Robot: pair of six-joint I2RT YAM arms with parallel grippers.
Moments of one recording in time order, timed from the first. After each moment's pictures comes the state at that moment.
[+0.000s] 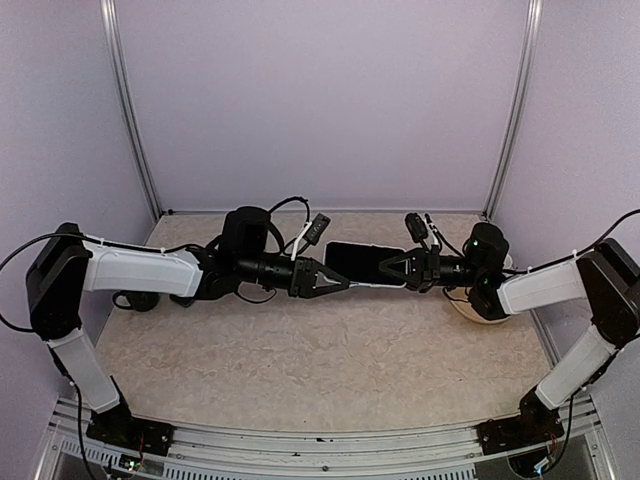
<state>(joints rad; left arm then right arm) -0.82 1.73 1.06 0.36 0.75 -0.46 0.47 1.56 0.63 1.01 -1.03 1.12</state>
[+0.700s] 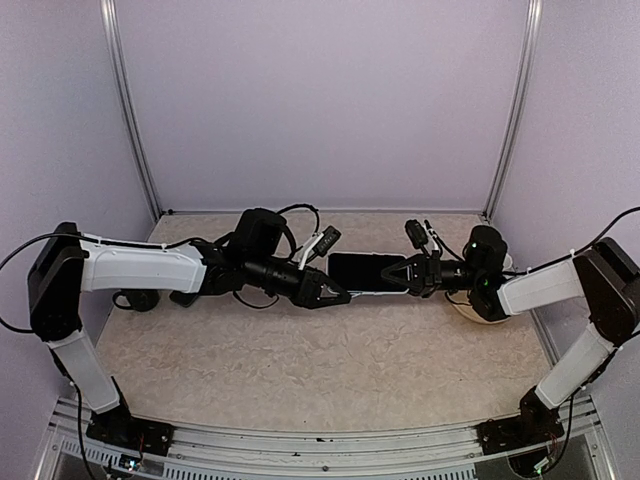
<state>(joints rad) -0.86 1.73 1.14 0.07 0.65 -0.34 0.45 1.57 0.61 0.98 -1.07 1.10</state>
